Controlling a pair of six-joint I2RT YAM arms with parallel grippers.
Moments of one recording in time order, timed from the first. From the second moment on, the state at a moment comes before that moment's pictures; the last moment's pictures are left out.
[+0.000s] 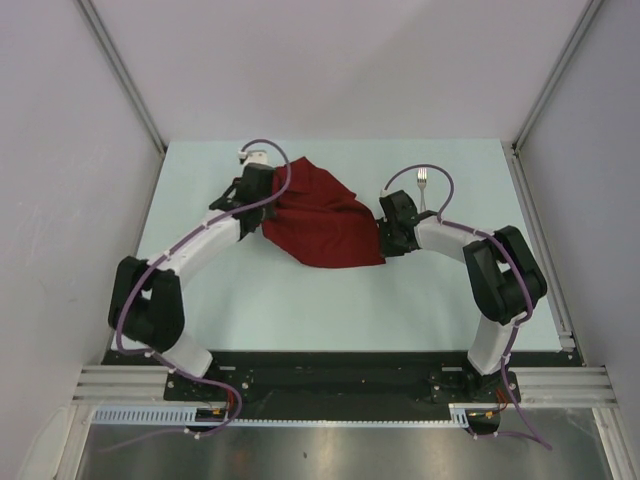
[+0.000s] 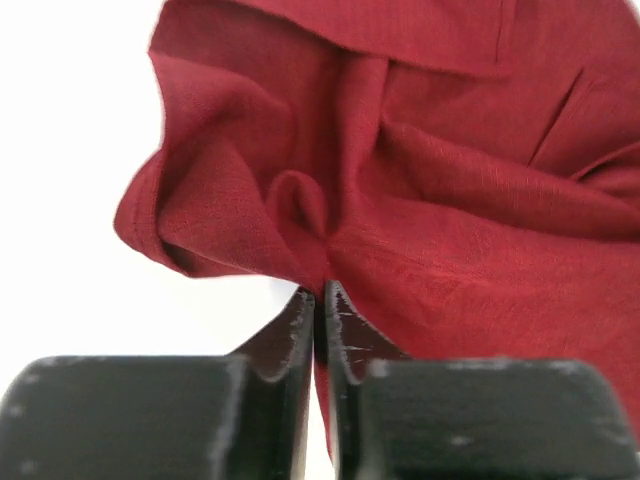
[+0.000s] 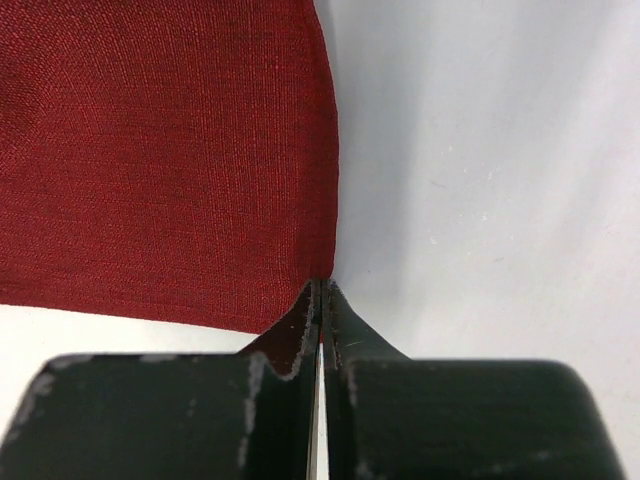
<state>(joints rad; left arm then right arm) -0.37 1.55 1.13 -0.29 -0.36 -0.33 0.47 1.81 1.10 -0.33 0.03 0.36</state>
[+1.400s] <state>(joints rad) -0.04 1.63 0.84 -0.01 -0.07 -0.51 0.53 1.79 1.10 -0.39 -0.01 0.37</state>
